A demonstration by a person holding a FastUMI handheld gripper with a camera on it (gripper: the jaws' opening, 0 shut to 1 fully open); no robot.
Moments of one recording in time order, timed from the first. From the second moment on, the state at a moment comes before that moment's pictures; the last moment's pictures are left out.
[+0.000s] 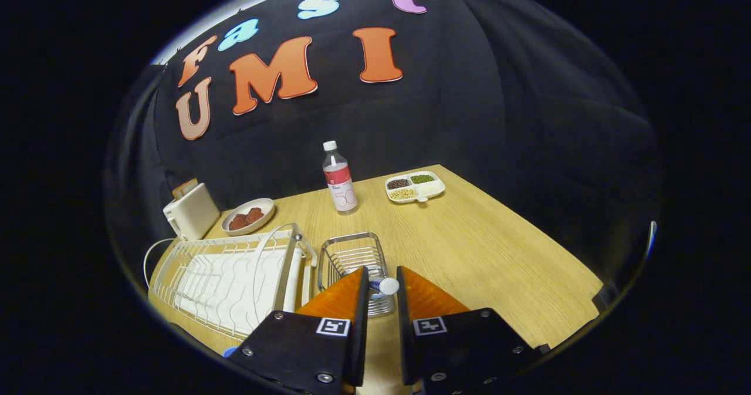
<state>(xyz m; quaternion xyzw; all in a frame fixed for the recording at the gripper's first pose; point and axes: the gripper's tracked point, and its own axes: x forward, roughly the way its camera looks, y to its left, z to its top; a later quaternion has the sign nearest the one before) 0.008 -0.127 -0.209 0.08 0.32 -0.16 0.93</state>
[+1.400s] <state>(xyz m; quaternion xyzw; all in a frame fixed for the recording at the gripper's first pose) -0.076 -0.024 -0.074 0.07 0.25 0.01 0.97</state>
